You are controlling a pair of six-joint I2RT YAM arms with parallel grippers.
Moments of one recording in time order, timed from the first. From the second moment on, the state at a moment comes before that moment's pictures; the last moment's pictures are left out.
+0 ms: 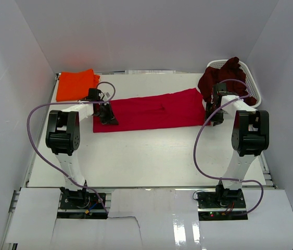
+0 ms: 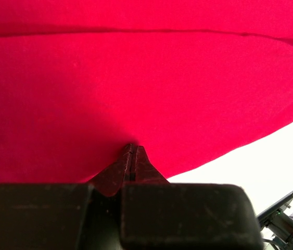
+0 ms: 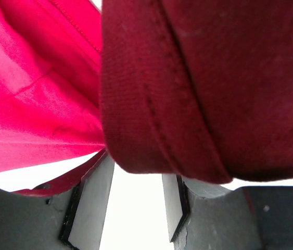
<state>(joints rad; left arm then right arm) -0.10 1.97 1.27 -0.42 0.42 -0.36 0.03 1.90 1.33 -0.67 0.05 0.15</state>
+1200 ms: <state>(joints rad) -0.08 2.04 1.64 -0.50 0.22 -0.30 0.23 1.94 1.48 -0.64 -0.23 0.28</state>
